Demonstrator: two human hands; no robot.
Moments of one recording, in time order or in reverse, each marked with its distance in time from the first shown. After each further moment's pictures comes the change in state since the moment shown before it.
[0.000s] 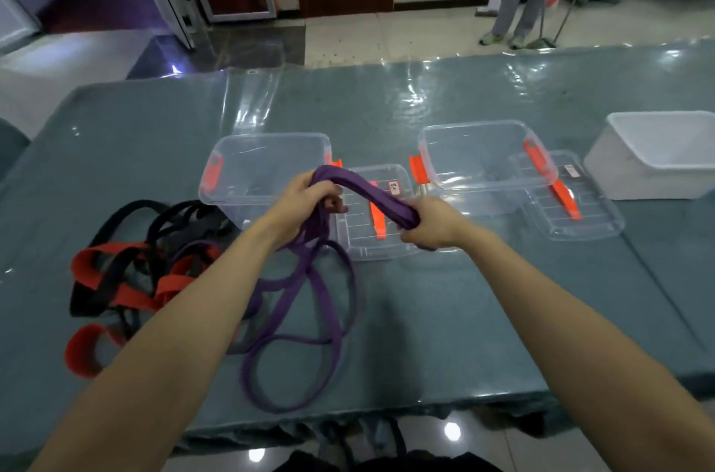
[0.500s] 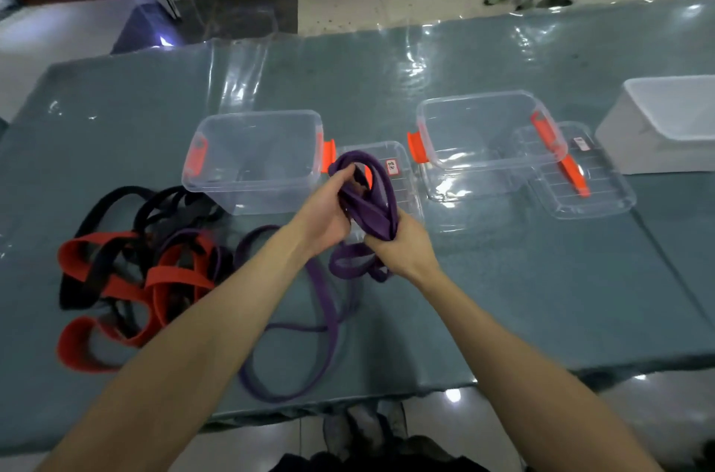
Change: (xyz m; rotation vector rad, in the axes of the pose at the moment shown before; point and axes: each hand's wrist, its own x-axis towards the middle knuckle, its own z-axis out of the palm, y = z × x) left_hand 0.007 -0.024 0.062 -0.562 0.048 -0.294; right_hand 0.002 0.007 0.110 0.491 0.320 0.166
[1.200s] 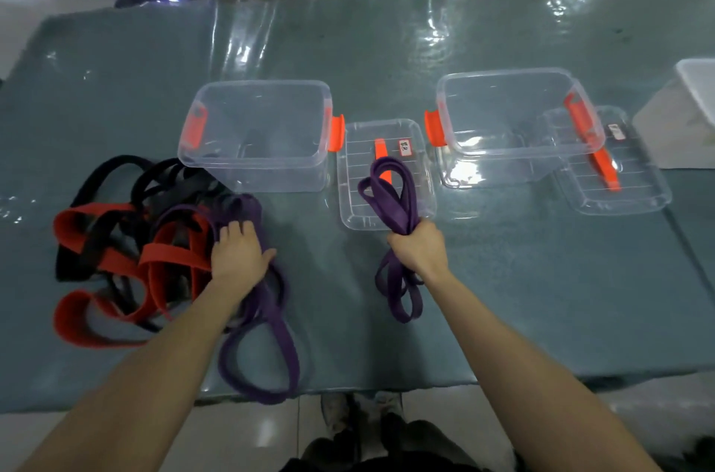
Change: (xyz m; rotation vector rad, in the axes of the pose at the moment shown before) left_hand -0.012 -0.062 -0.218 2.020 0.594 -0.073; right_hand 0.025 0.050 0.018 -0.052 0.059 0.334
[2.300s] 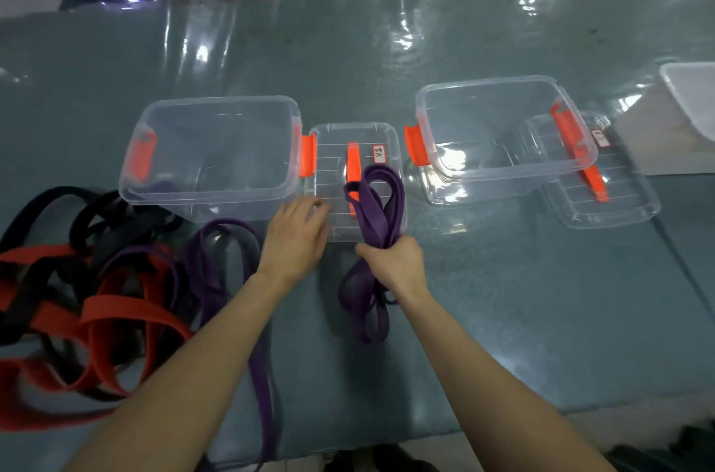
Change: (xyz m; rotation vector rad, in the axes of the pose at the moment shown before) left_hand 0.067 0.130 -0.016 -0.281 0.447 0.624; right_hand 0.016 -0.031 0.009 0.161 0.030 0.107
